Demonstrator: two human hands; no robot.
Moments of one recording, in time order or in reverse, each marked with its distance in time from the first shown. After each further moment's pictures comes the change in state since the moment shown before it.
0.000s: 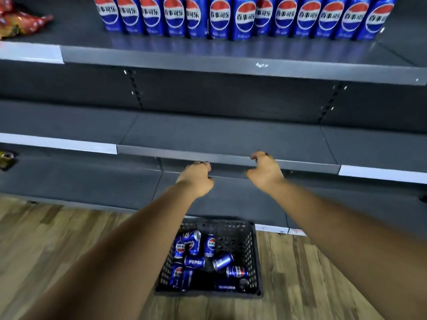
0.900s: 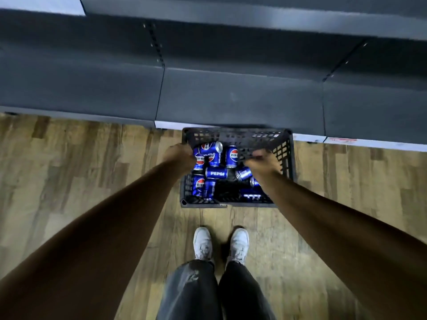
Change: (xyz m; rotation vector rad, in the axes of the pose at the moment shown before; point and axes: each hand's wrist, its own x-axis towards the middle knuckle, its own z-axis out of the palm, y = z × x) left_hand 0.007 -0.221 0.193 -0.122 -0.276 -0.319; right_hand -0.033 0.068 0.310 0.335 -0.206 0.591
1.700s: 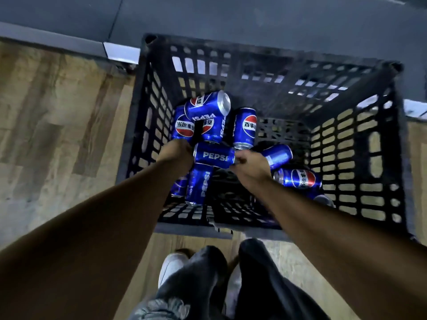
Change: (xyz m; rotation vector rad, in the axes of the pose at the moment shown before) left_hand 0.251 -0.116 0.305 -0.143 0.013 -0.134; right_hand 0.278 0.209 0.216 -0.323 -0.163 -0.274
